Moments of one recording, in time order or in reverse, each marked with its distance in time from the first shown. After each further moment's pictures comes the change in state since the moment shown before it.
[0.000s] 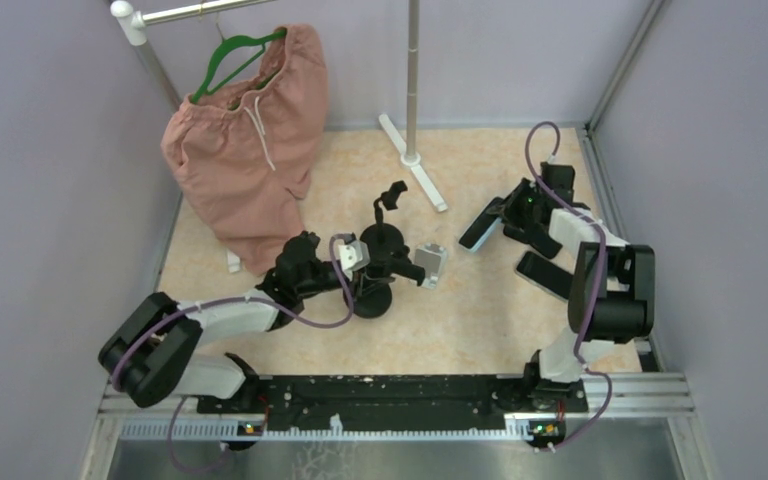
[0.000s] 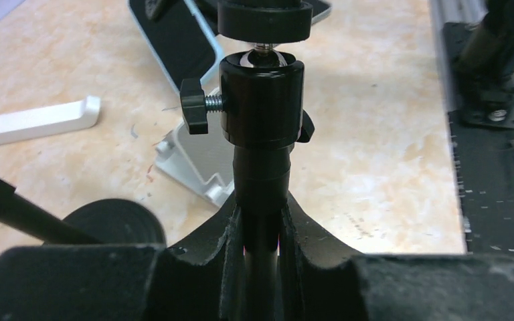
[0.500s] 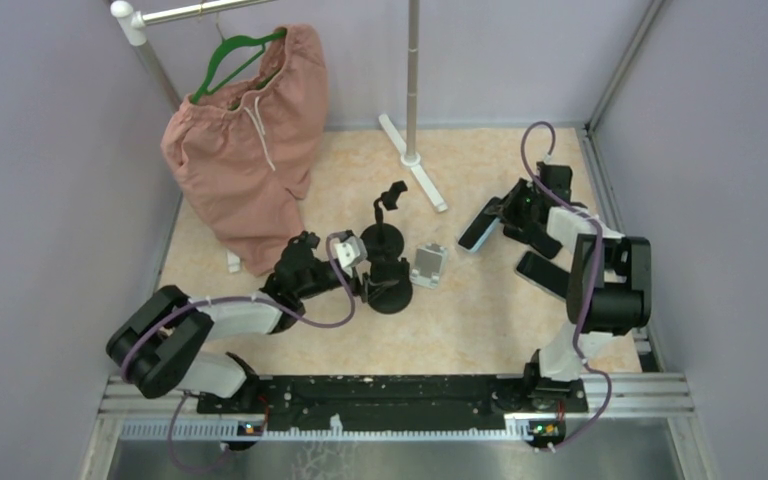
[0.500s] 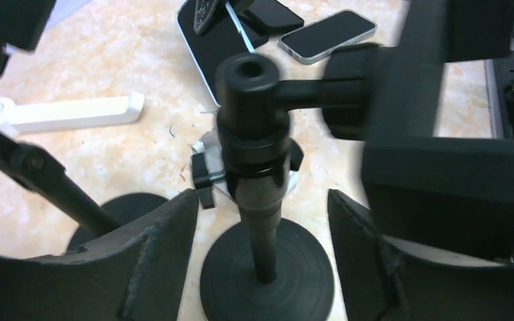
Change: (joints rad) left arm -0.011 0.107 -0.019 0.196 -0.152 -0.038; right arm 0.000 0.060 0.012 0.040 -0.017 -0.037
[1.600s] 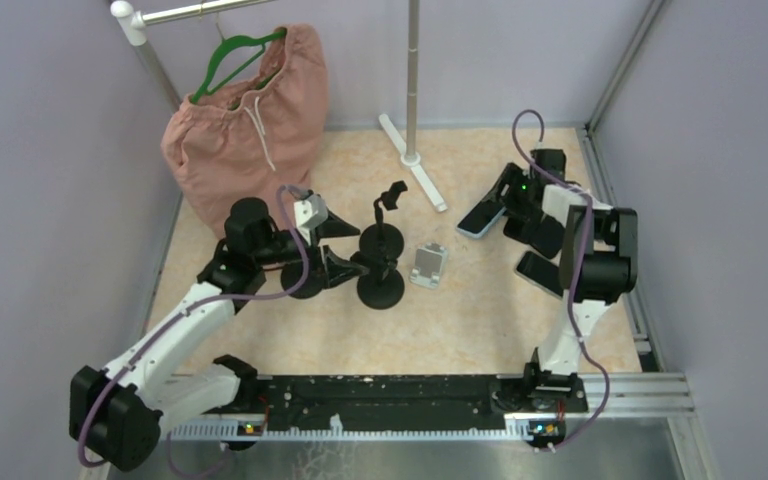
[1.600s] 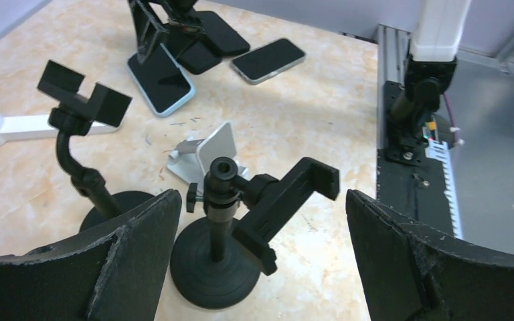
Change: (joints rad) left arm 0.239 -0.404 0.283 -0.778 0.327 -0.070; right arm 0.000 0.257 0.246 -0.079 0.061 -0.155
